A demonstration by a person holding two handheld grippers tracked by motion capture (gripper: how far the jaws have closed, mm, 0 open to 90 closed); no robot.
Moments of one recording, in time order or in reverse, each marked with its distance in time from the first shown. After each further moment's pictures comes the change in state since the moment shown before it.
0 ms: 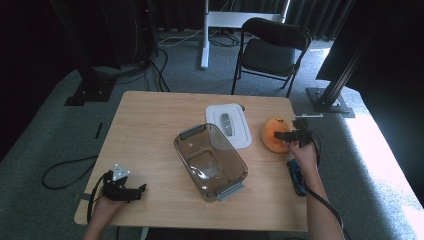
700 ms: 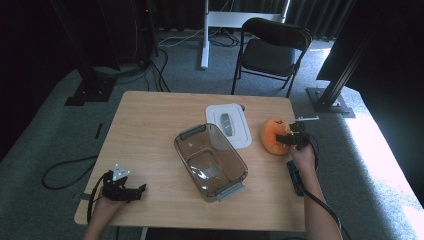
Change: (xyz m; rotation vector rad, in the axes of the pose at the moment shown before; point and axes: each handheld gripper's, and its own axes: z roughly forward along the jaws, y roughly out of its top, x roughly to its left) left arm 0.000 0.000 0.000 0.000 0.000 0.000; right arm 0.006 -0.009 0.002 0.021 -0.009 -0.061
